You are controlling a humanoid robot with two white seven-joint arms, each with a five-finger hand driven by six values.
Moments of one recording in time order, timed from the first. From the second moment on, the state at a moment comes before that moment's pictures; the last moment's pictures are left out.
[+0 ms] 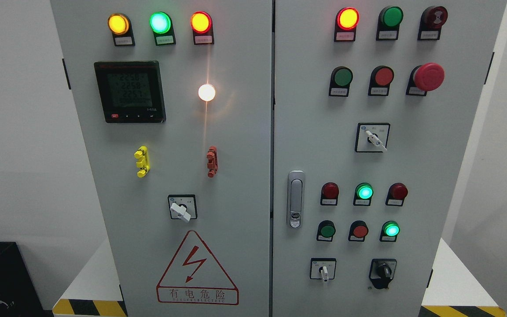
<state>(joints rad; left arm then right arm) 0.00 -0.10 -0.13 0.00 0.06 -0.07 -0.02 0.14 0.09 0.00 -0.20 -0.06 -0.06 0.28</state>
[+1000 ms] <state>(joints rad) 0.00 -0.10 -0.13 0.00 0.06 -0.07 -0.02 0.14 0.10 -0.03 -0.25 -0.03 -0.06 0.30</state>
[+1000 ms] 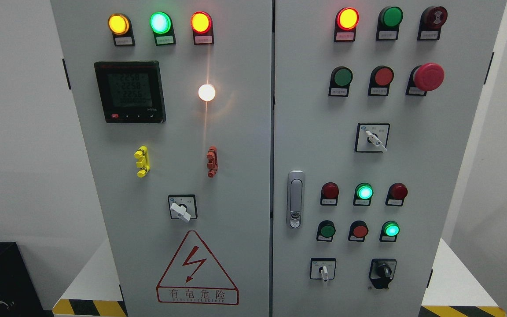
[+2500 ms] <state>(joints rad) 0.00 -0.10 -0.13 0.00 0.06 -0.07 -0.02 0.29 0.11 -0.23 -0.95 0.35 -0.10 0.24</state>
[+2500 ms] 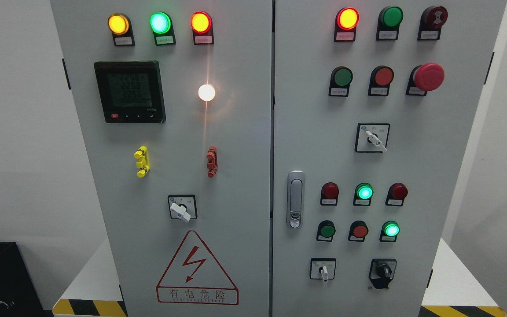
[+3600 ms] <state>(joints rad) 0.00 -0.10 -0.13 0.00 0.06 -0.07 -0.02 0.31 0.11 -0.10 -1.48 0.60 -0.01 -0.01</state>
